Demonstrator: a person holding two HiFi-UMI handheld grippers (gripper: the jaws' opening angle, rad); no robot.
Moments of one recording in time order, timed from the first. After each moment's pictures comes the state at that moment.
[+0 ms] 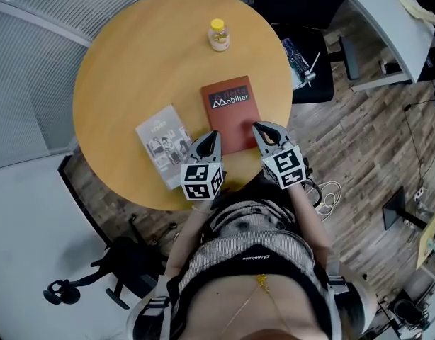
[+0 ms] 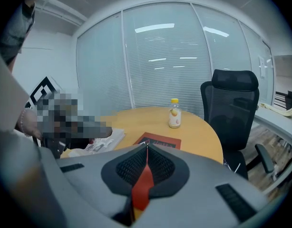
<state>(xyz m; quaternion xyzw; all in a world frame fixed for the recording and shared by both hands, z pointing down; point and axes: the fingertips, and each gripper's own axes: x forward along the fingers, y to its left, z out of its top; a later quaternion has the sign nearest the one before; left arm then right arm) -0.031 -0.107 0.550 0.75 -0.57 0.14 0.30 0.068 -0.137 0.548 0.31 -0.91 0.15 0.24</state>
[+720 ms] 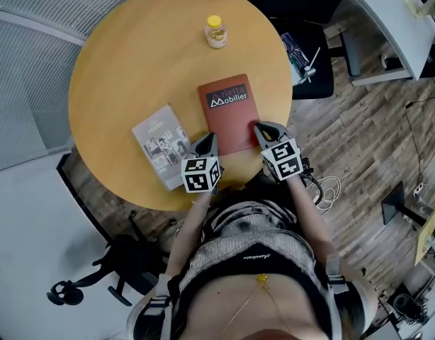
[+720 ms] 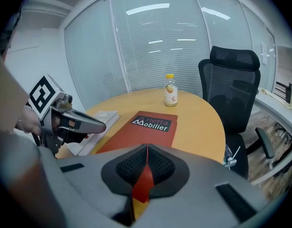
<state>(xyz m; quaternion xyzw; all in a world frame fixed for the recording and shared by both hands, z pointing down) -0.039 -0.101 0.618 0.71 -0.57 0.19 0.37 0.085 -0.141 0.615 0.30 -0.87 0.20 0.32</state>
